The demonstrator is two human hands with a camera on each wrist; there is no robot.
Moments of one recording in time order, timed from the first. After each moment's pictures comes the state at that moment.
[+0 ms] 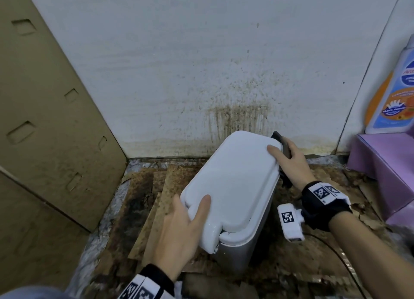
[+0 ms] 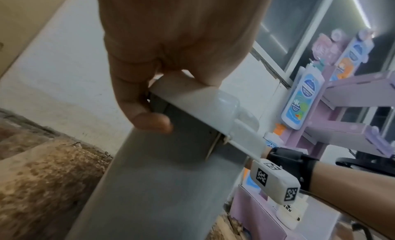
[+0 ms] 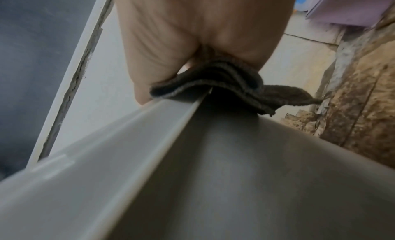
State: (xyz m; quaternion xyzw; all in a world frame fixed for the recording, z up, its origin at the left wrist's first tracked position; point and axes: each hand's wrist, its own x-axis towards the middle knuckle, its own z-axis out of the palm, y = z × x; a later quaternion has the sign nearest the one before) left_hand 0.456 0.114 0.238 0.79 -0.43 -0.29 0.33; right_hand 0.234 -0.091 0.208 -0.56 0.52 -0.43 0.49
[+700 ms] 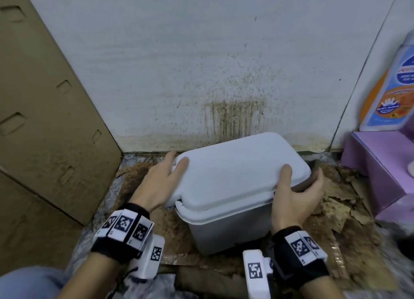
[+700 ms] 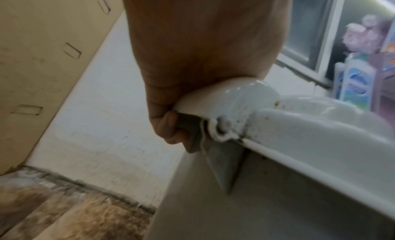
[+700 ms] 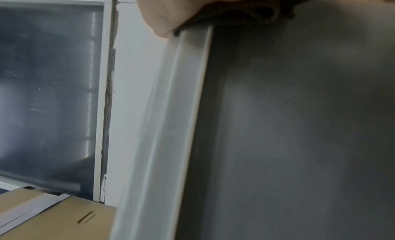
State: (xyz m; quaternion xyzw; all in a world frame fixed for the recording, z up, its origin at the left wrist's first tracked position) left_hand 0.515 0.047 0.255 0.75 -0.56 -0.25 0.26; right_hand 0.264 0.002 0.191 -0.31 0.60 -0.67 0.31
